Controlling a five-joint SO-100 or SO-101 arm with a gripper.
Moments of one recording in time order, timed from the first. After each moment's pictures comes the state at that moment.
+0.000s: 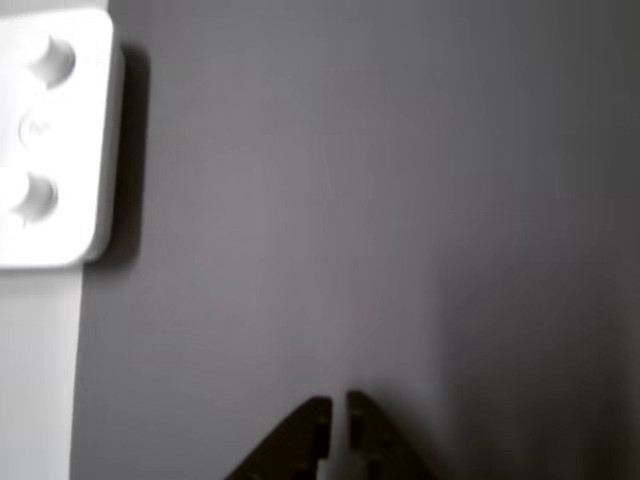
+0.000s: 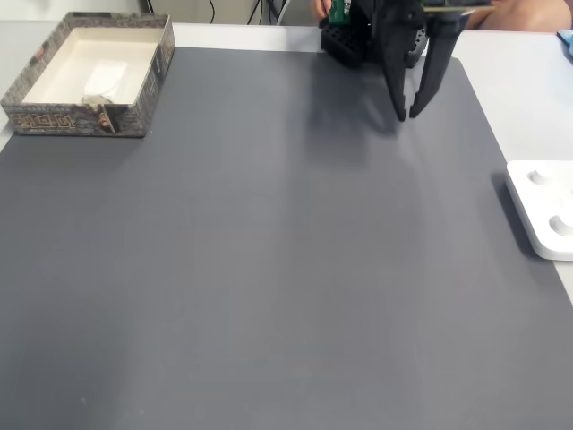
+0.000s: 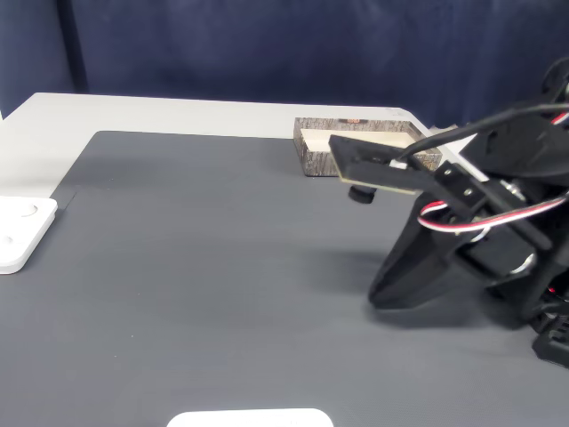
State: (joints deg) arm 3.5 188.5 175.4 70.8 -6.0
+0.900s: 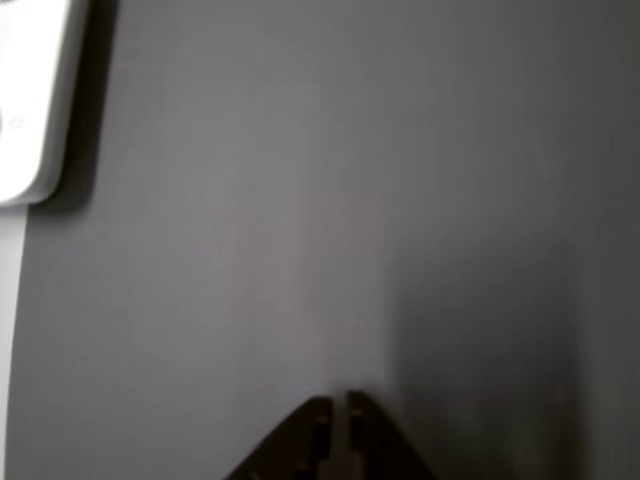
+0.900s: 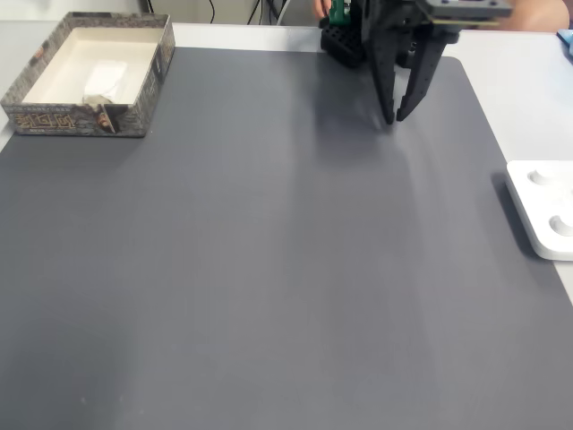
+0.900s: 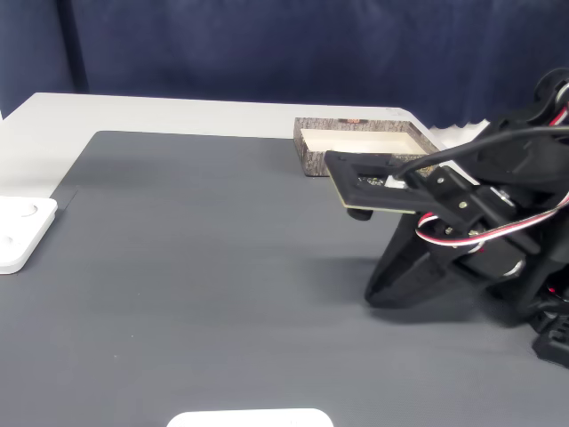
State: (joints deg) arm 7.0 188.5 176.0 75.8 0.7
